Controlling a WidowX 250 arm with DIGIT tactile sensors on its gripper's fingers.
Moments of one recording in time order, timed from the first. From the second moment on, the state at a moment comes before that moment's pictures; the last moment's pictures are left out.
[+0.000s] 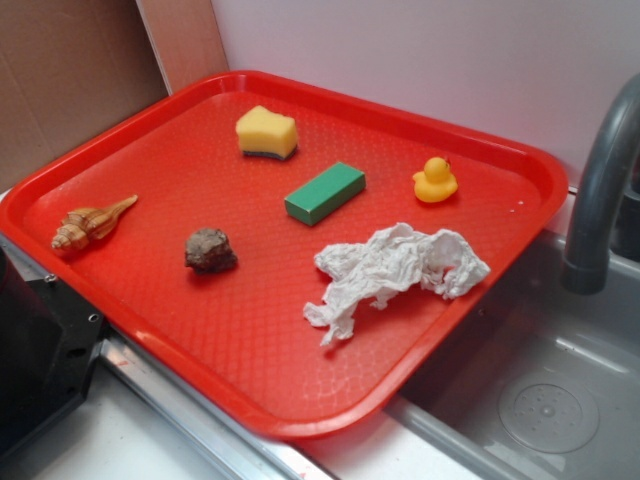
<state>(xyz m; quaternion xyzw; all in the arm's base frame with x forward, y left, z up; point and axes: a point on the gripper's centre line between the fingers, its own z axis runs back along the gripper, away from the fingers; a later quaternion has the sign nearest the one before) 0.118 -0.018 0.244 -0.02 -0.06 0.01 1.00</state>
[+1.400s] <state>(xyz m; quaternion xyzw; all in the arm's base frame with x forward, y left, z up) 0.158 -0.018 0.055 -0.01 -0.03 0.00 1.00</state>
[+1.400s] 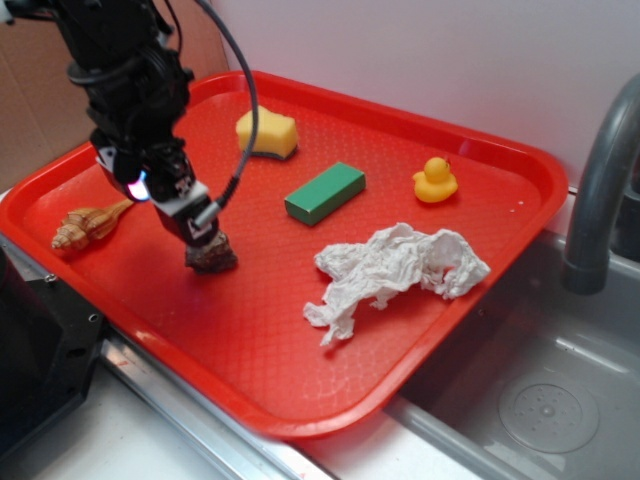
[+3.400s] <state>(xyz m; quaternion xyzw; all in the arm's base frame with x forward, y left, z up) 0.139 0.041 0.185 0.02 -0.06 0.13 0.99</state>
